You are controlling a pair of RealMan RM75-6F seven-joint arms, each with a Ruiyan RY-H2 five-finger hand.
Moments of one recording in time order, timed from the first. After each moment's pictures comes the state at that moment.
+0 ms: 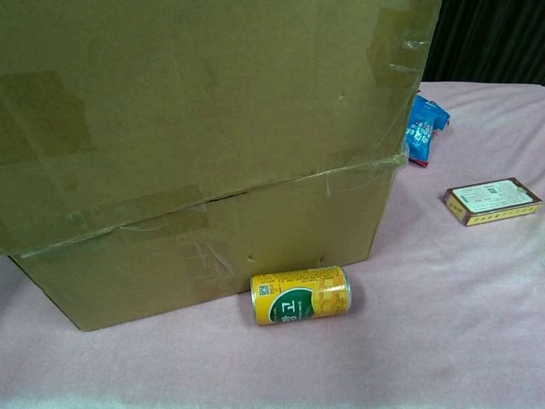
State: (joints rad) left arm -0.17 -1.20 -0.11 -1.57 1.42 1.46 -0.01; right arm 1.09 -0.50 0.54 -2.25 0.05 0.37 0.00
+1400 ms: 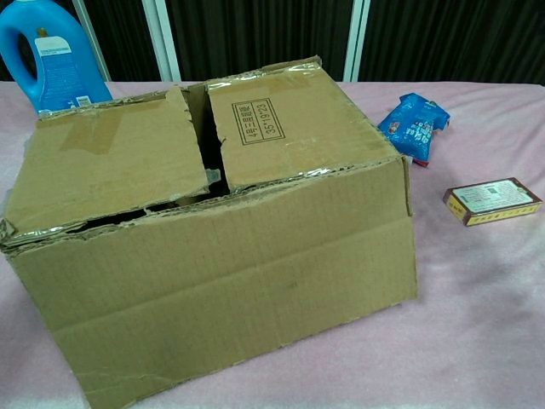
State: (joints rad) left arm -0.35 -0.98 -0.16 -1.78 1.42 1.19 0.07; right arm 0.48 -0.97 0.24 -2.01 -0.97 1.13 -0.18
